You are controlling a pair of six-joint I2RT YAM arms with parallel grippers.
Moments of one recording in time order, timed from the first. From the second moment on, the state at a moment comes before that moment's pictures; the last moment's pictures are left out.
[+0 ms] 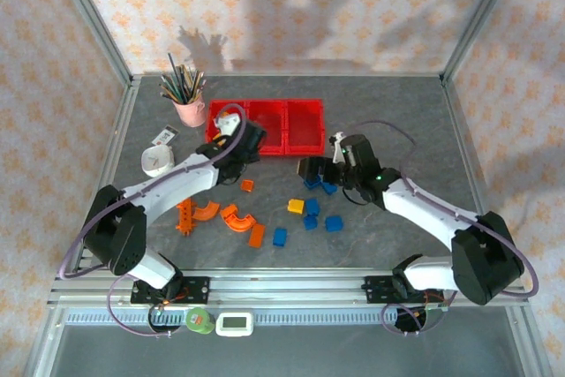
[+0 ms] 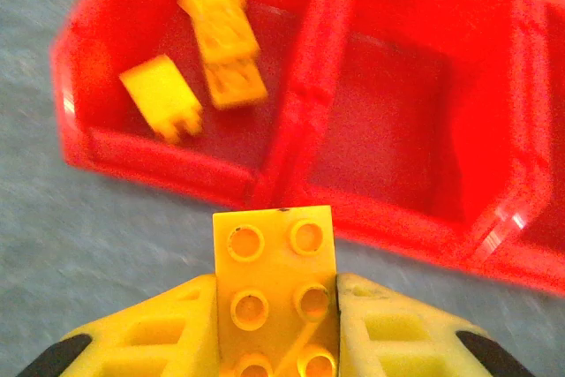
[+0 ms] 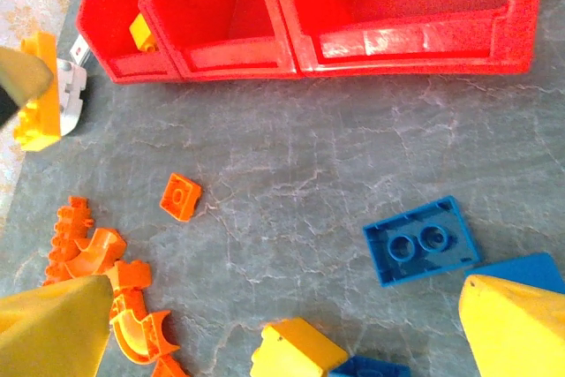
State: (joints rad) left arm -0.54 1.53 1.10 -0.49 -0.48 -0.79; right arm 0.54 1.29 0.75 -0.14 -0.26 0.60
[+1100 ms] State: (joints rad) left arm -0.30 1.74 1.38 -0.48 -0.28 -0.48; right arm 0.54 1.40 0.86 -0.10 -0.24 0.64
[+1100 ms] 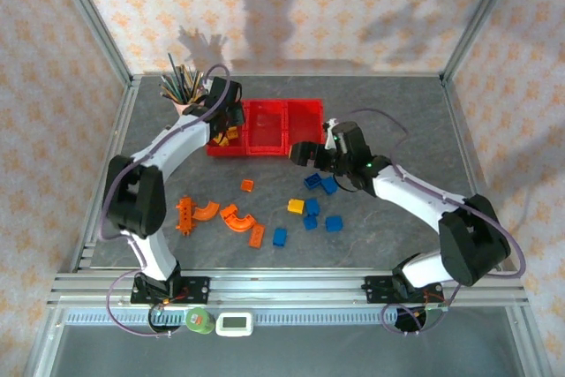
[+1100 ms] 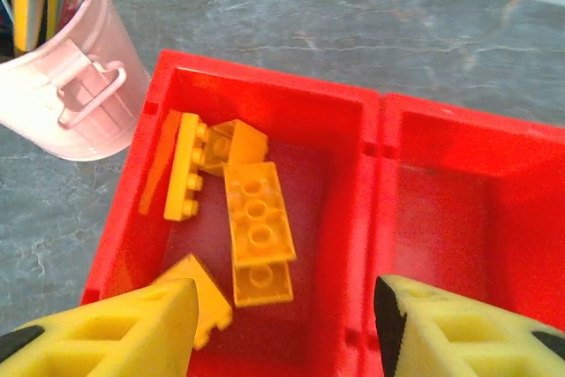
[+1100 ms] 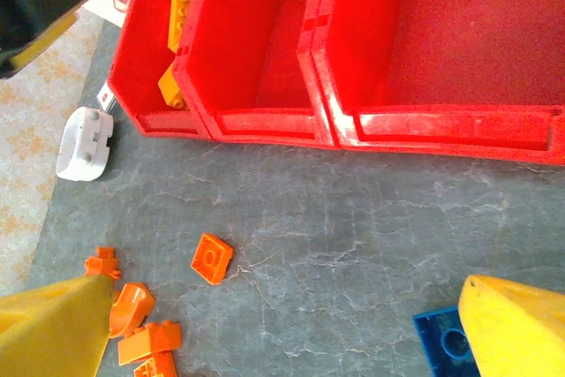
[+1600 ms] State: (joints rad) left arm -0.68 1.54 1.07 -0.45 -0.17 -0.62; right arm 0.47 1.15 0.68 -0.26 -0.21 0.66
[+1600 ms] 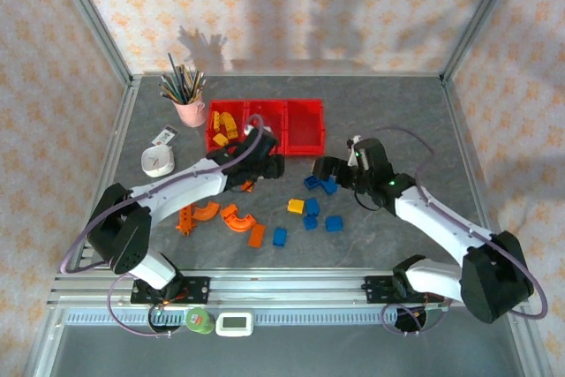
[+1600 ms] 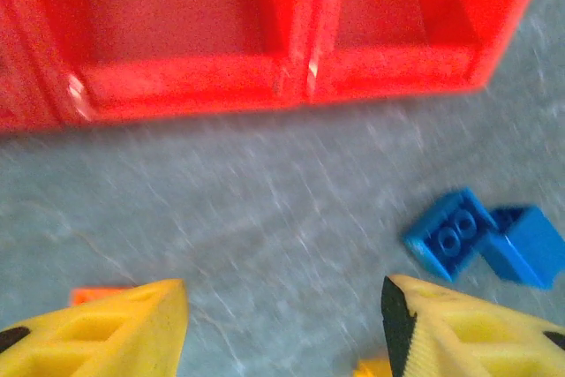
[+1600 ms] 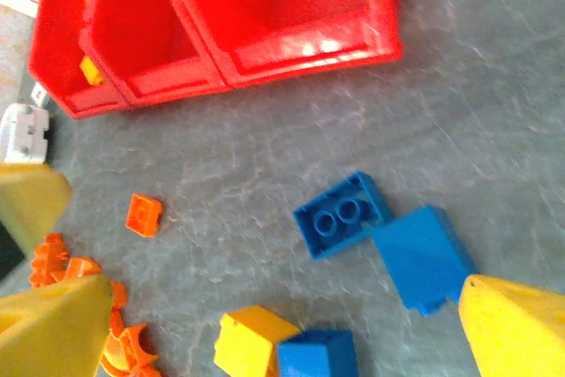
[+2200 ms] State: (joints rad) left arm -0.90 1.64 1.02 -0.41 -0.15 -0.74; right arm 0.46 0.98 0.53 -0.36 -0.17 0.76
